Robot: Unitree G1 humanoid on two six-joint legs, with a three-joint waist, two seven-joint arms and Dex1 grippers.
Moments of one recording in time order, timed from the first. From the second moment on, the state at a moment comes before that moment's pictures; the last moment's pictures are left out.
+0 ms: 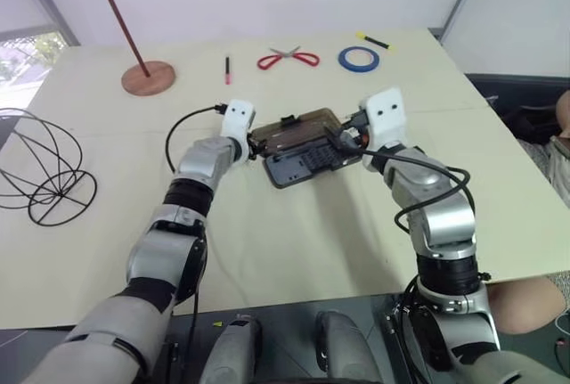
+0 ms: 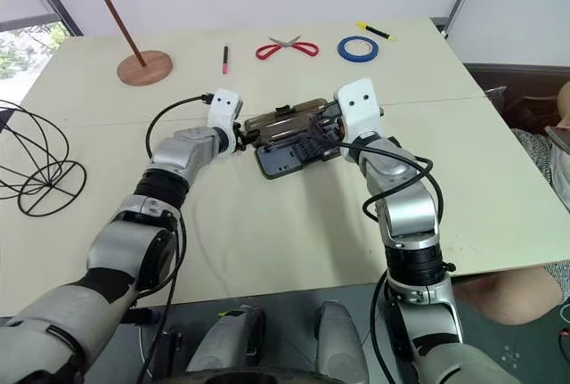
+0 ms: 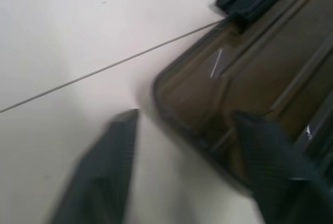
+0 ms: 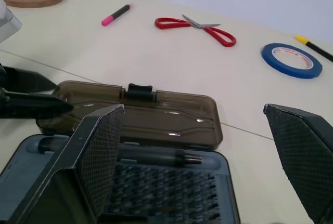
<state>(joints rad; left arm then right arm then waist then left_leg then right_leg) -1.01 0.18 -0.01 0.81 -0.08 0.54 -0.29 -0.57 -0.25 0.01 -0.29 0.00 0.80 0.28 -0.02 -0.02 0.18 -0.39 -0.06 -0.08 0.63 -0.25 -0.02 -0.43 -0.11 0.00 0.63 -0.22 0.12</state>
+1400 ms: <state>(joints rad) -0.95 0.18 0.10 0.52 -0.13 0.82 -0.17 -0.60 -0.26 0.02 -0.23 0.02 0.79 0.26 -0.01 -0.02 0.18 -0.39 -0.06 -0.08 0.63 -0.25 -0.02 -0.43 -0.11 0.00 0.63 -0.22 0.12</state>
